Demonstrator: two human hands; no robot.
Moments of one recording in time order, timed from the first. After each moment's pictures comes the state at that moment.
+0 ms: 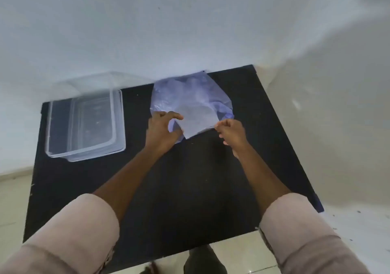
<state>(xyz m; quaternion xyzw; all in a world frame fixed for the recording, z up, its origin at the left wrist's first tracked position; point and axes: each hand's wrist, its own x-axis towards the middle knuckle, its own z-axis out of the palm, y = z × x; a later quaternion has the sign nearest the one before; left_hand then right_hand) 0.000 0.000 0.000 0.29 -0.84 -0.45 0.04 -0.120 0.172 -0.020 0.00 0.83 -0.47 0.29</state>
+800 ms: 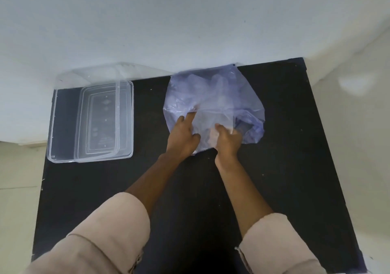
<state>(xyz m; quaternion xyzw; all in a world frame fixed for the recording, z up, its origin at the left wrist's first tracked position) -0.065 -0.018 -0.048 0.36 -0.86 -0.36 -0.05 -0.131 0.075 -0.057 0.22 0.66 -0.66 0.28</state>
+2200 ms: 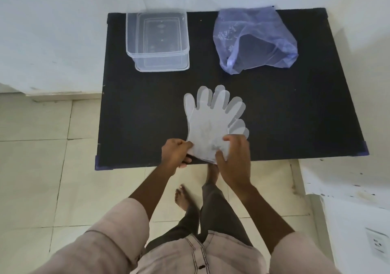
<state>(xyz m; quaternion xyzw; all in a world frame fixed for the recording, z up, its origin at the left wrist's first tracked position) 0.300 0.058 -0.055 0.60 -0.54 -0.59 -0.07 0.218 0.205 -0.064 -0.25 0.91 -0.32 0.06</state>
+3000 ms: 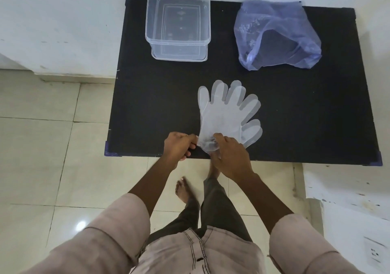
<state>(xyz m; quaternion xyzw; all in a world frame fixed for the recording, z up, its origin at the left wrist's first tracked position) 0.320 0.039 -0.059 0.59 -0.53 -0.60 -0.06 0.221 0.178 -0.064 -0.43 0.87 -0.13 0.21</state>
